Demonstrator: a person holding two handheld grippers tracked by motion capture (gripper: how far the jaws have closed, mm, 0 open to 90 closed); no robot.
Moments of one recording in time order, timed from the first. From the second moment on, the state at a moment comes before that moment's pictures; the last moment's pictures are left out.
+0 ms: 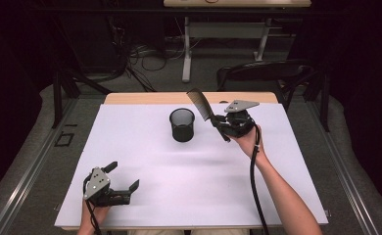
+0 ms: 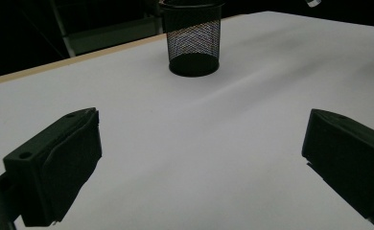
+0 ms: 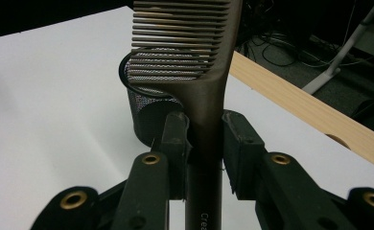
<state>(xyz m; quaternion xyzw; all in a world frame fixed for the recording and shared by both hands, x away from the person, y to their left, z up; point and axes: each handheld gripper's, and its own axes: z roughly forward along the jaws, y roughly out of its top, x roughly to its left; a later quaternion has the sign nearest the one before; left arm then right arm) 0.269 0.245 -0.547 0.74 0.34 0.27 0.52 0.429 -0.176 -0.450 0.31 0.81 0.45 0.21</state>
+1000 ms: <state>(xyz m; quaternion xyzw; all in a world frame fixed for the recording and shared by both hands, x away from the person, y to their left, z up) 0.269 0.247 -0.547 0.74 0.34 0.27 0.52 0.439 -0.152 -0.439 0.30 0.80 0.47 0.21</state>
